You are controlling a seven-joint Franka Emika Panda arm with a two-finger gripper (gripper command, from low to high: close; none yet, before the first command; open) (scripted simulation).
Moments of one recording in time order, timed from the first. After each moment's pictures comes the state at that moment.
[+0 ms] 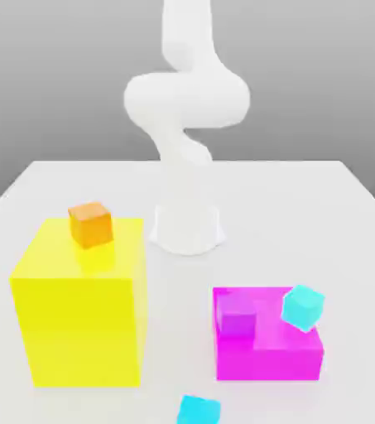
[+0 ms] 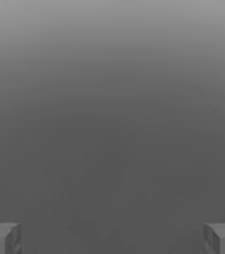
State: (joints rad) arm -0.01 -0.71 0.01 -2.30 -0.01 2.33 0.82
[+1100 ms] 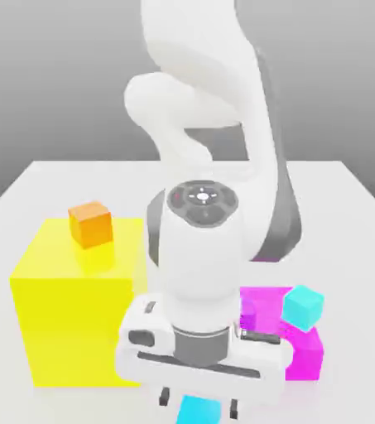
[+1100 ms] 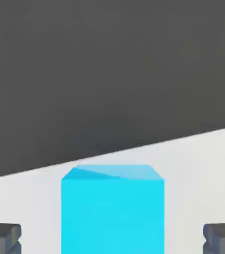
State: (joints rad) arm -0.04 0.48 0.06 -2.31 -0.08 2.79 1.08
